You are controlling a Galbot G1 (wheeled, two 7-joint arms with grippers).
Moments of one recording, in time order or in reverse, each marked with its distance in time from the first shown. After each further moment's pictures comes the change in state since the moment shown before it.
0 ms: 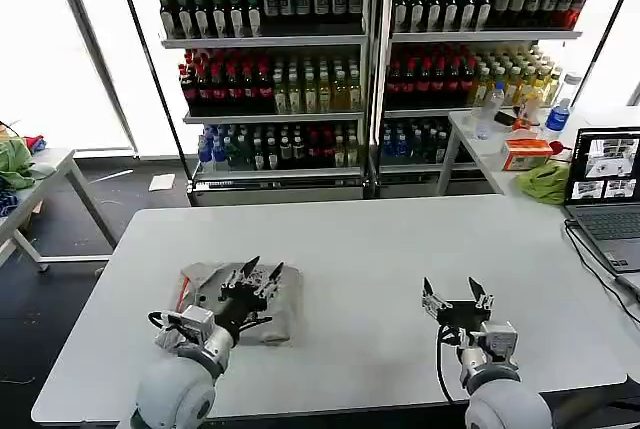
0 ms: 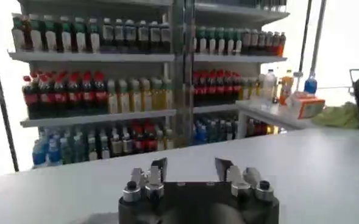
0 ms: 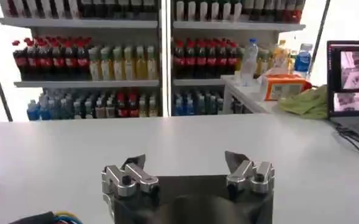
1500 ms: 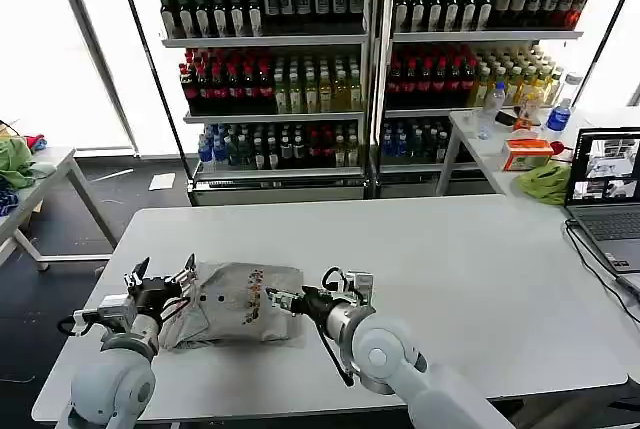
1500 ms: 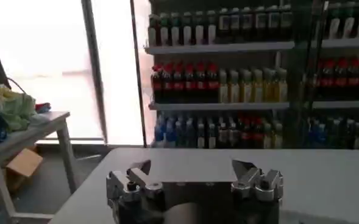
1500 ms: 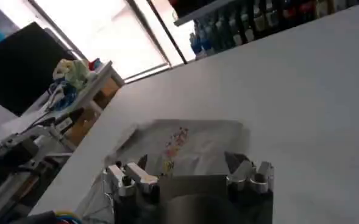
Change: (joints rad) left arm 0.064 0.011 -0.289 0.000 -0.067 0.109 -0.218; right arm 0.590 0.000 -0.622 -0.266 0.853 -0.044 0.179
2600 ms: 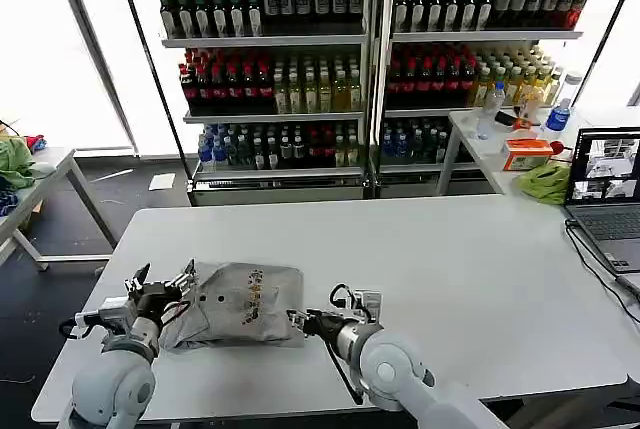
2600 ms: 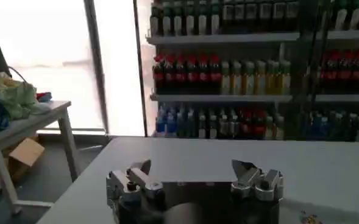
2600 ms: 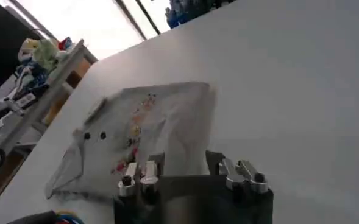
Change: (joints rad) left arm 0.002 -0.002 -0.002 0.015 -0.020 0.014 -0.005; right arm -0.056 -0.038 -0.005 -0.004 0.042 -0.001 0.054
